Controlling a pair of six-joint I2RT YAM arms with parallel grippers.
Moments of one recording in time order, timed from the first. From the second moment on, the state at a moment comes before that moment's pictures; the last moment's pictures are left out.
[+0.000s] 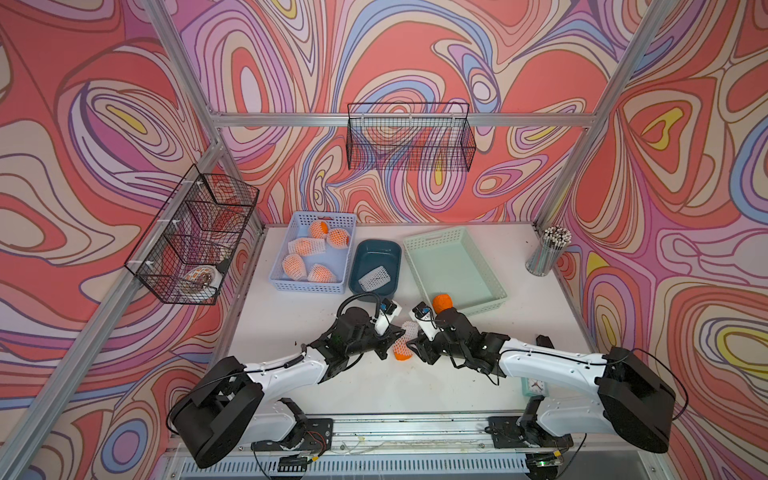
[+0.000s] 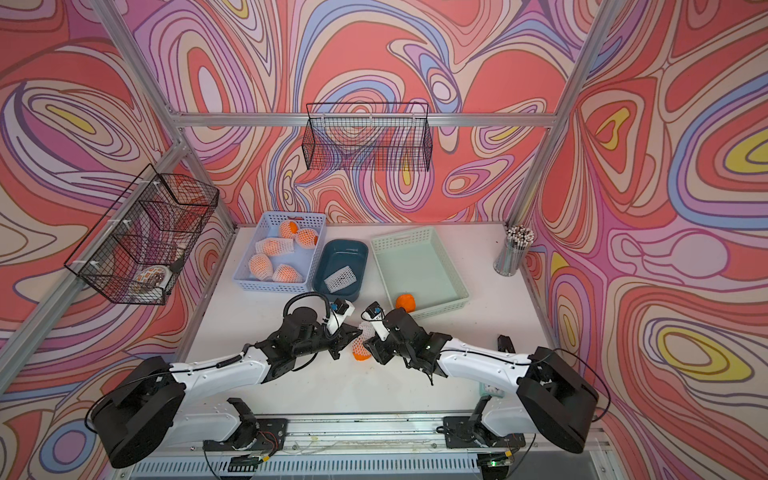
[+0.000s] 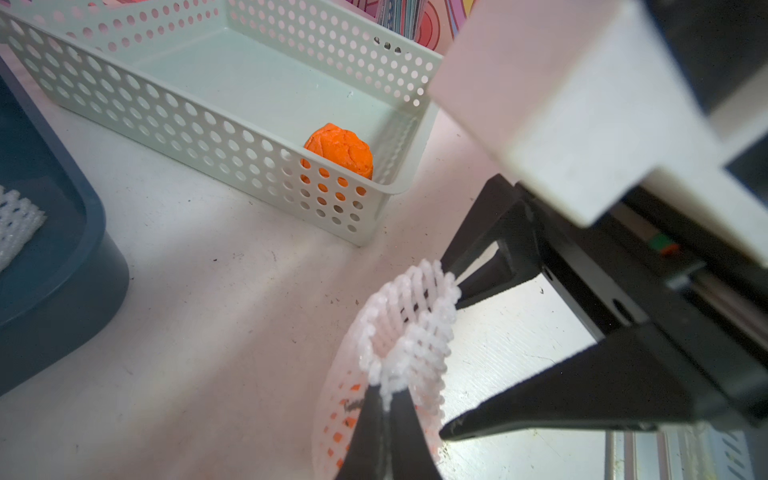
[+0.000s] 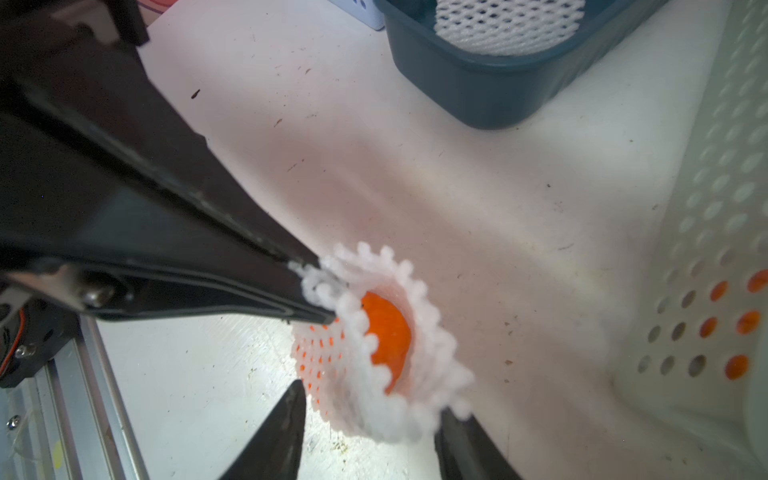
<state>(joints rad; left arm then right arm) -0.72 1.29 0.44 0.38 0.36 -0.14 0.86 1.32 0.62 0.00 -0.09 0.19</state>
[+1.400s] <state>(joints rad) -0.69 1.31 0.44 0.45 0.33 -0.27 0.82 1.43 0.74 -0.05 -0.16 0.23</state>
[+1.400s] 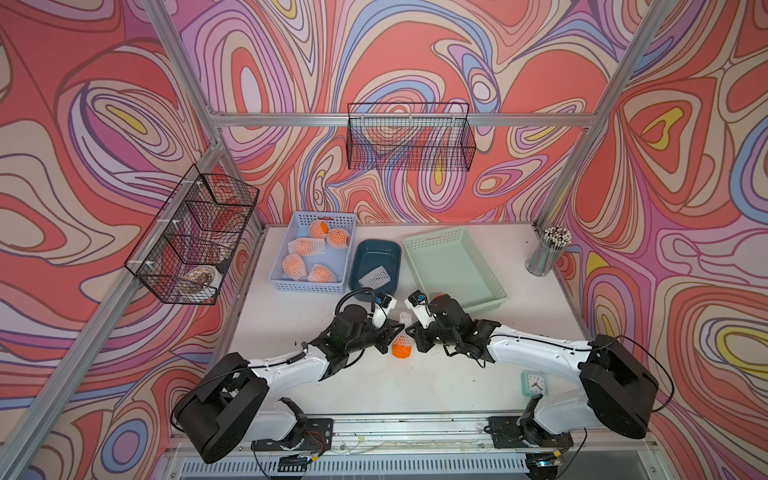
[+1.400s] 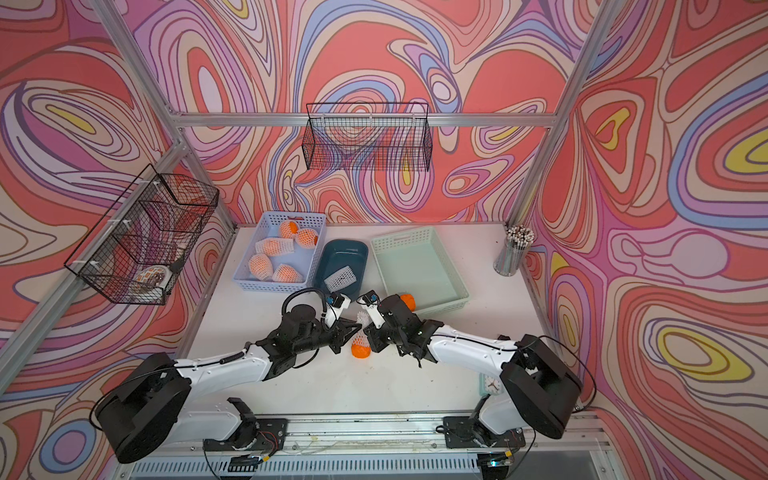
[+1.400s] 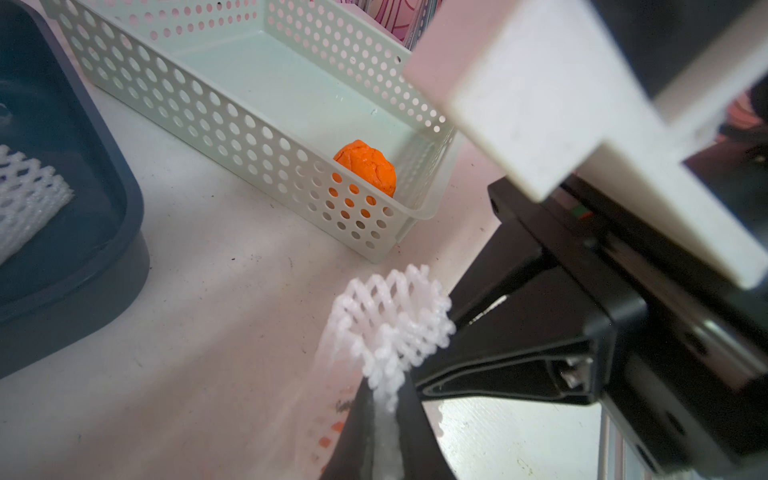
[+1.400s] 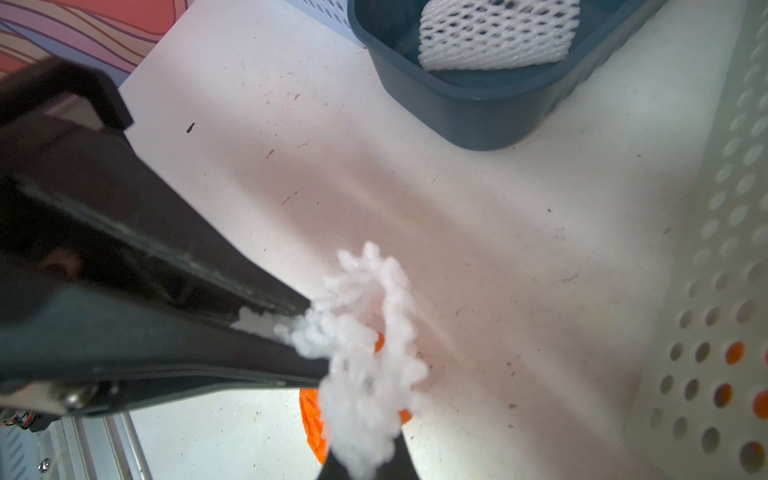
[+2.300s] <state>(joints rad) -0.69 0.87 0.42 0.22 0.11 -0.35 0.81 1.36 0.89 -0.25 -0.12 0.26</state>
